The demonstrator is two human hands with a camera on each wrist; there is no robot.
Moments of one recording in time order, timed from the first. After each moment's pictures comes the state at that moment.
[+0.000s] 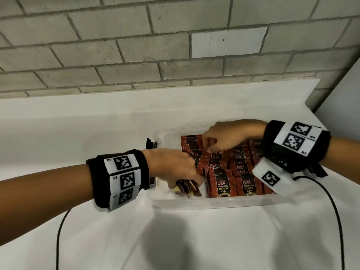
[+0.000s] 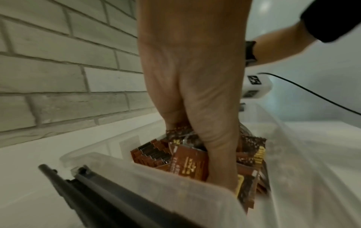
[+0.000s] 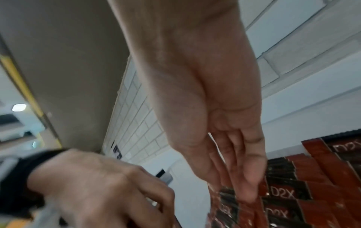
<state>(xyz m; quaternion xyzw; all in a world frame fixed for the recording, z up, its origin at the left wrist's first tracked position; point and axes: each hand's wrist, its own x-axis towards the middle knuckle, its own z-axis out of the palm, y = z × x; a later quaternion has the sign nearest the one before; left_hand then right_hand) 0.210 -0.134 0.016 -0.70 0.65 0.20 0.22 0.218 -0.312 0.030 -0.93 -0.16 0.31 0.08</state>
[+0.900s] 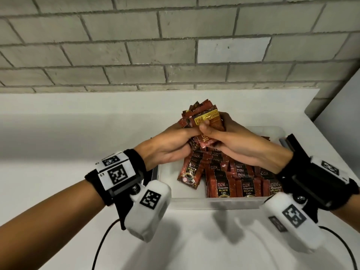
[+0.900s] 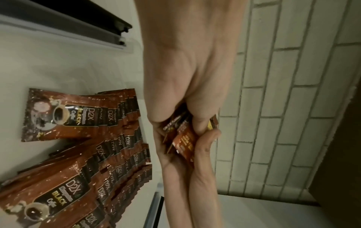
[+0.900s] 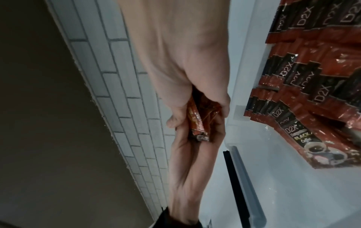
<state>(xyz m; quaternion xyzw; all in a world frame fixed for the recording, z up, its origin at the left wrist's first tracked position) 0.210 -0.146 0.038 -0.56 0.10 0.41 -0.72 0.166 -0.292 0.041 -0.67 0.04 0.13 0.73</state>
